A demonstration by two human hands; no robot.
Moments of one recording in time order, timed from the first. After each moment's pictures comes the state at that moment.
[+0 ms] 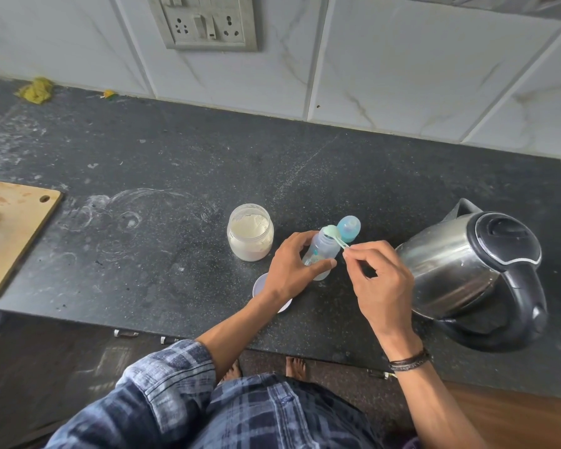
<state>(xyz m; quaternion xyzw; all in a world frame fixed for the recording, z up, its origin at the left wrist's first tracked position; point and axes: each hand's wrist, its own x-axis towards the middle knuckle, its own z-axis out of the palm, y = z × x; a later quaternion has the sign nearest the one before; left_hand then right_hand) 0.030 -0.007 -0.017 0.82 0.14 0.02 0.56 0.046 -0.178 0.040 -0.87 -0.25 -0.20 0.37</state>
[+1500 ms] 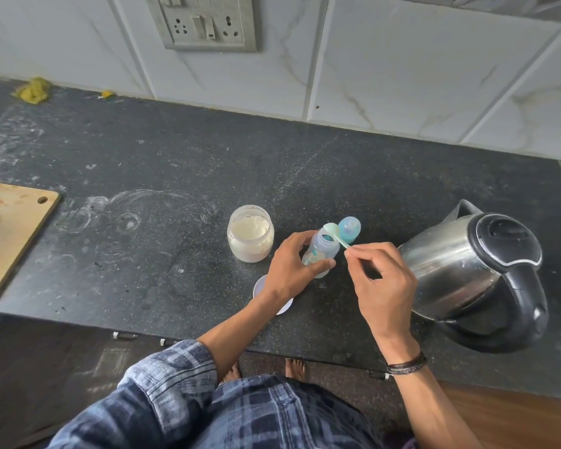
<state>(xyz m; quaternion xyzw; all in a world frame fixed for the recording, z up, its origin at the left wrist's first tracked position) 0.033 -0.003 -0.025 0.81 0.14 0.03 0.57 0.042 -0.173 0.042 -0.85 -0.23 -0.22 0.41</state>
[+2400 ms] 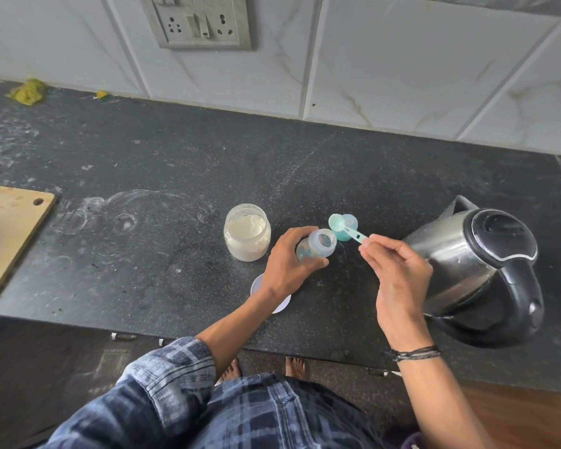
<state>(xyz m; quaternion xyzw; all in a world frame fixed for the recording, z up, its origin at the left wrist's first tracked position) 0.033 -0.002 -0.022 0.81 0.12 0.08 0.58 0.058 -0.180 0.045 -0.61 0.11 0.01 0.79</state>
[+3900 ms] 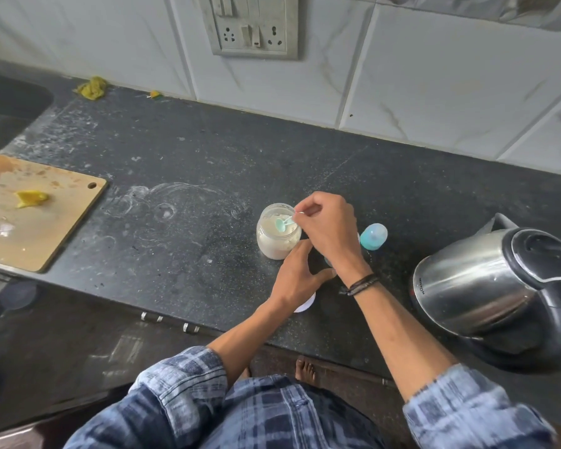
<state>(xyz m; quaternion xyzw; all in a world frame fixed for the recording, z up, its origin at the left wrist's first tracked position) 0.007 0.011 -0.033 0.82 0.17 0.08 0.54 0.081 -0.043 0.078 -0.88 -0.18 0.09 0.43</state>
